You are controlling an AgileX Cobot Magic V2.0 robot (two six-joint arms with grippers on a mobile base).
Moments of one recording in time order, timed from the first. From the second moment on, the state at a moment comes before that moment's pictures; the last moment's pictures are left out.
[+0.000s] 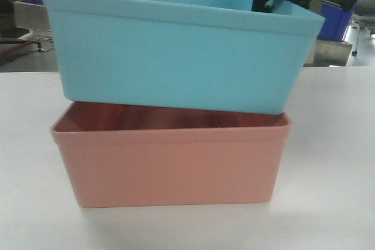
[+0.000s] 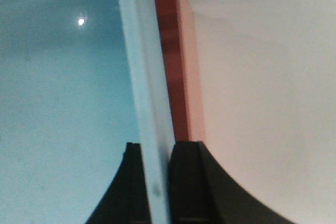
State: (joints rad) left arm -0.51 0.58 -0.57 0.40 0.48 -0.40; right arm 0.38 1.71 -1.43 0.13 0.66 0.47
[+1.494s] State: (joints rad) left arm -0.51 0.65 -0.68 0.36 0.59 -0.40; right arm 0.42 1.62 -1.43 -0.07 0.68 0.48
